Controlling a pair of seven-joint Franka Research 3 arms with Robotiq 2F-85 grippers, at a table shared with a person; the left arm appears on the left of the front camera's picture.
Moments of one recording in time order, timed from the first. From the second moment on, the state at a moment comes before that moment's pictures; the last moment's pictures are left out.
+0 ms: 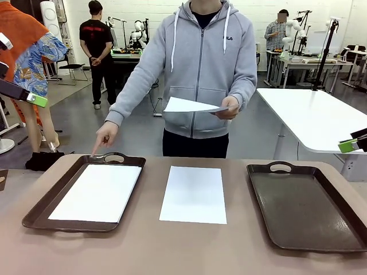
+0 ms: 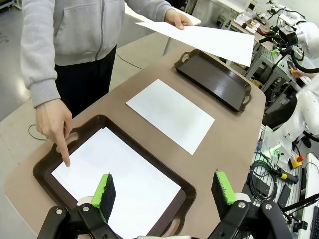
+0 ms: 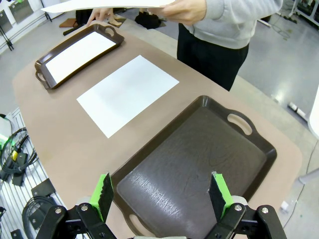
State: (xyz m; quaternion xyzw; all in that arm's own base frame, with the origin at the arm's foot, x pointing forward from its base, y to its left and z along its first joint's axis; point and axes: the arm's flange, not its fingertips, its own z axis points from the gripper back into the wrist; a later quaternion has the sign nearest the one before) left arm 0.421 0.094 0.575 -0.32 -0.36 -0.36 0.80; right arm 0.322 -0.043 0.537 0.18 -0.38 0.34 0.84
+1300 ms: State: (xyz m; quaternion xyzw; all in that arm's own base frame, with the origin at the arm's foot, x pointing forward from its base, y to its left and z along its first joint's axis) left arm 0.510 -0.029 0.512 -0.55 -0.11 -0.02 0.83; right arm 0.322 -0.043 0.537 0.18 -0.38 0.34 0.84
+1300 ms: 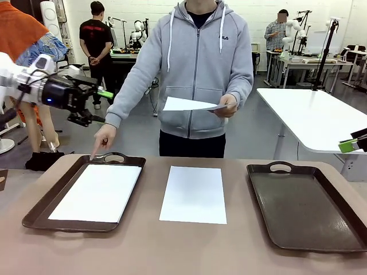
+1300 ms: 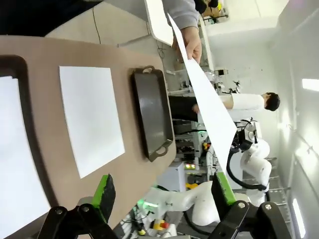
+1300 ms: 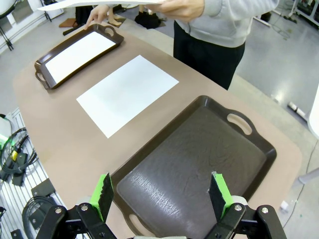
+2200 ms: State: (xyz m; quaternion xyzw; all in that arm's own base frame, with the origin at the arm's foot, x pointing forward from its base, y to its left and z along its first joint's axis) left arm 0.583 -0.127 0.494 -0.61 -0.03 0.02 0.79; right arm 0.322 -0.043 0.537 0.18 -0.38 0.34 0.84
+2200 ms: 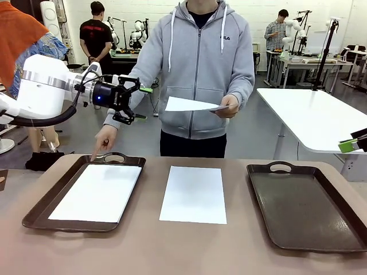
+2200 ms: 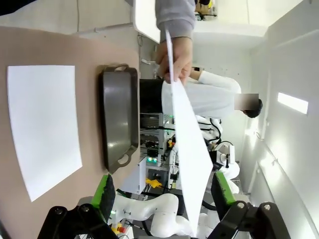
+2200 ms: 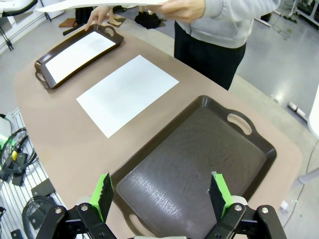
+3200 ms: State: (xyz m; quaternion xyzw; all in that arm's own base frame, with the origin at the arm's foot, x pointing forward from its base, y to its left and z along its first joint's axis) left arm 0.594 -0.185 0.488 -0.66 0.03 0.02 0.75; right arm 0.322 -0.043 0.537 0.18 -0.38 0.34 0.84
